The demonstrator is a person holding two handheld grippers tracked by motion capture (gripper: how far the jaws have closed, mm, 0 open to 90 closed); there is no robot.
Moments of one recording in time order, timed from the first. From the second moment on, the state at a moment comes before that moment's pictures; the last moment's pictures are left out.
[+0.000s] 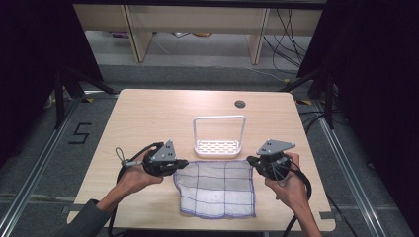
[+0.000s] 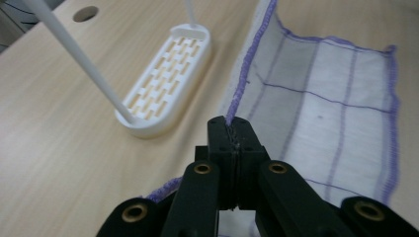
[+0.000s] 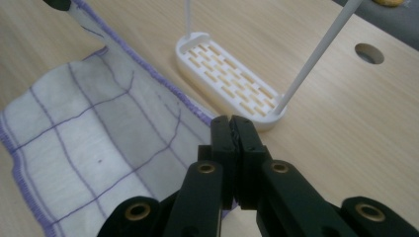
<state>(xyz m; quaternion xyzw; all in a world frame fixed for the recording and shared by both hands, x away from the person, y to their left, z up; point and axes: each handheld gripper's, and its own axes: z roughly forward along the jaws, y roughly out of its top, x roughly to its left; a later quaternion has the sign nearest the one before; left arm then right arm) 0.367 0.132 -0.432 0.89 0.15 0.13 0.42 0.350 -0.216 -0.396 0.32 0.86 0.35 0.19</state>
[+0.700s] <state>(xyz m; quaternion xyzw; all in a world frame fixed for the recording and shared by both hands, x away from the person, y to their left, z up) 0.293 0.124 -0.495 0.92 0.11 0.07 0.37 0.265 -0.215 -0.462 0.32 0.88 0.31 0.14</state>
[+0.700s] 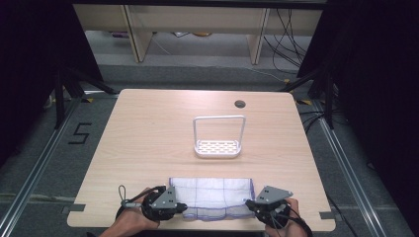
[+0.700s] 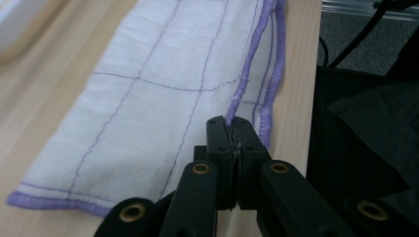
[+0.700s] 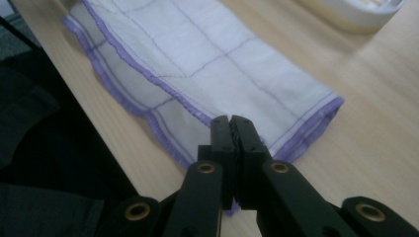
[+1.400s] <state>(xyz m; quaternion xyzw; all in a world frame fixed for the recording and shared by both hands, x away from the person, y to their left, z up) 0.346 0.146 -0.475 0.89 0.20 0.08 0.41 0.265 -0.242 -0.467 0.44 0.82 0.35 0.14</state>
